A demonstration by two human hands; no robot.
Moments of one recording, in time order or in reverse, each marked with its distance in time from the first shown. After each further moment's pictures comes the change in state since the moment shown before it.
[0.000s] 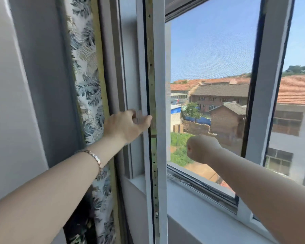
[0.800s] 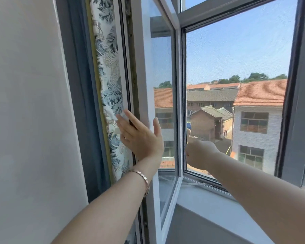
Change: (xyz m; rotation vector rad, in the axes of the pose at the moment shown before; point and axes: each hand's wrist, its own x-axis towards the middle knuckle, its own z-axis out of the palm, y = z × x) left_hand 0.008 -0.157 0.004 -0.336 0.281 -0.423; right_hand 0.061 -0.234 -0.018 -0.094 -0.037 0.110
